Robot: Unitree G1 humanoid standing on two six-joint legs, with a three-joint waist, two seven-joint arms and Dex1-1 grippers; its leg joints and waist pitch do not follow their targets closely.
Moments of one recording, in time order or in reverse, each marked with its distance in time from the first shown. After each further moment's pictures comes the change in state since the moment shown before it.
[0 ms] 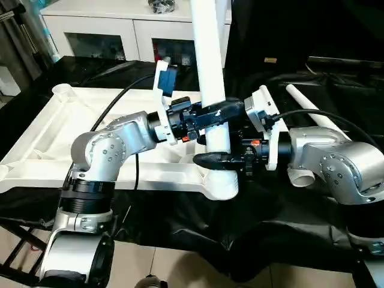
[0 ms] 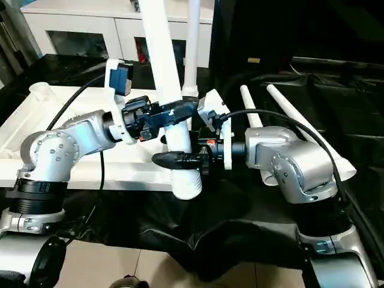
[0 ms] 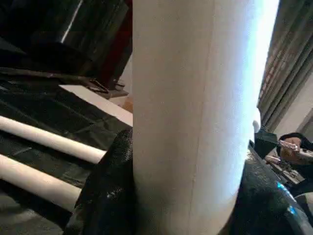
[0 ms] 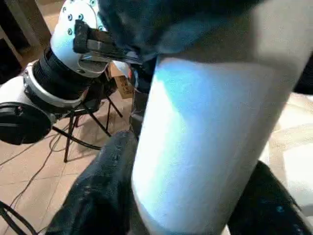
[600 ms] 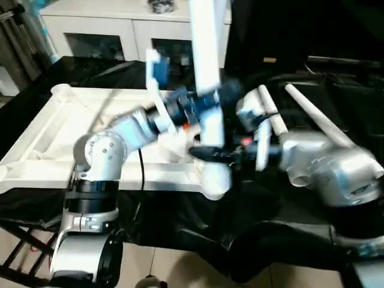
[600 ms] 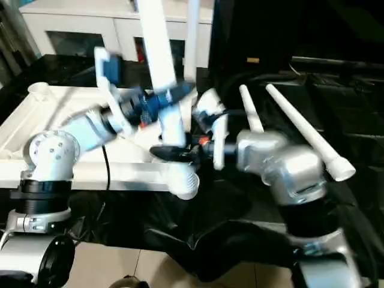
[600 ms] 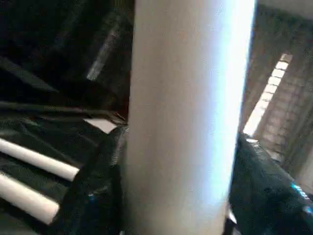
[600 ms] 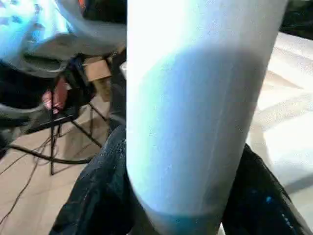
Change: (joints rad) left arm -0.013 -0.086 0.089 -0.014 0.046 -0.129 0.217; right arm 0.022 0.105 -0.023 0.048 -0.026 0.004 -0.176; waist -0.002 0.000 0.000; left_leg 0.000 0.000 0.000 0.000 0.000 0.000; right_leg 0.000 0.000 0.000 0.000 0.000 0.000
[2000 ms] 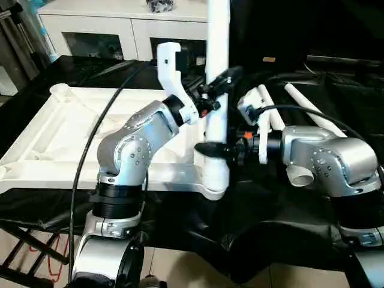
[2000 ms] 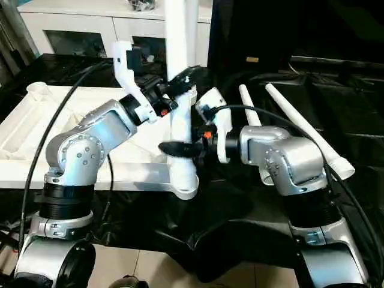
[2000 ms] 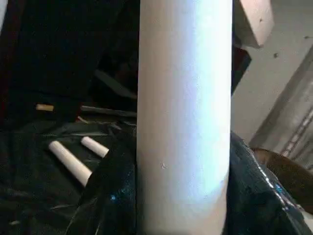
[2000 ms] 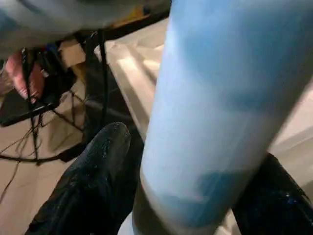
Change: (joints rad) left arm -0.002 -0.110 -0.064 -0.063 0.132 -0.060 0.303; right arm -0.064 -0.066 0.035 0.066 -0.023 0.063 0.014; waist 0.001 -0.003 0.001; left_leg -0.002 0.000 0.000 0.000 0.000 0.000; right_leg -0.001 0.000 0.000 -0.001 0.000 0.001
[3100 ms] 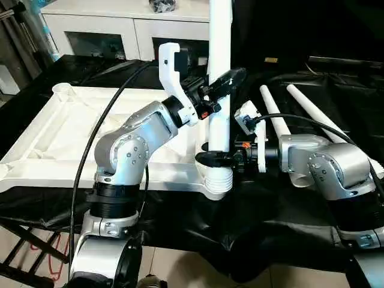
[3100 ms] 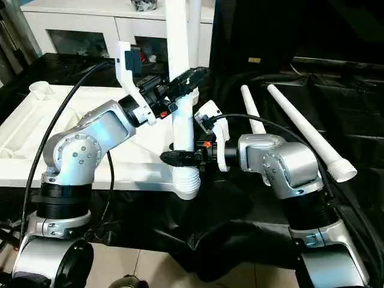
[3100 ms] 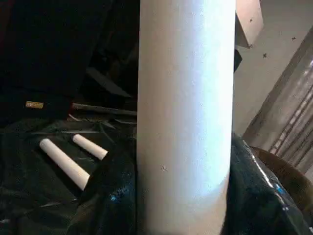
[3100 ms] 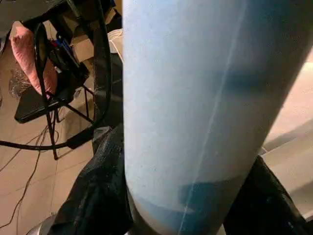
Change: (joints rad) left arm 0.000 0.015 0.006 0.000 -0.031 0.029 -0.032; right arm 0.022 -0.003 0.014 0.040 0.013 0.000 0.023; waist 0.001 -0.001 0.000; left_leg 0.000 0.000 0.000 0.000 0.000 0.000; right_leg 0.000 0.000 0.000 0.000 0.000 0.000
